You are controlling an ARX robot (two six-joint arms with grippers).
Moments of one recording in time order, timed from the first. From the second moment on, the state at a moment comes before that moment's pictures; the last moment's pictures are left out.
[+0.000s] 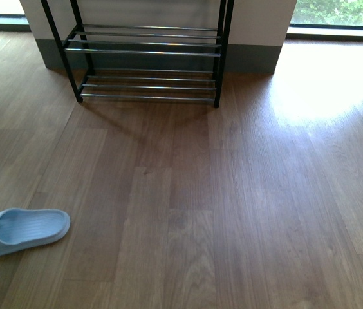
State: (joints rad) left arm -0.25 0.32 0.24 -0.26 -0.71 0.08; right arm -0.57 0.44 0.28 -0.03 -0.46 -0.20
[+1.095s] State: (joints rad) left arm -0.25 0.32 0.24 -0.26 -0.71 0.08; right arm -0.57 0.44 0.28 -0.03 -0.46 -0.20
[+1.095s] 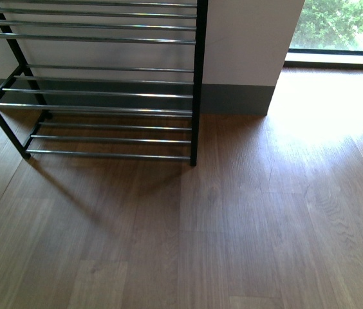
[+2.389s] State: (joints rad) left arm -0.25 0.32 0.24 -0.26 -0.71 0.08; right arm -0.57 0.44 0.28 -0.03 -0.46 -0.20
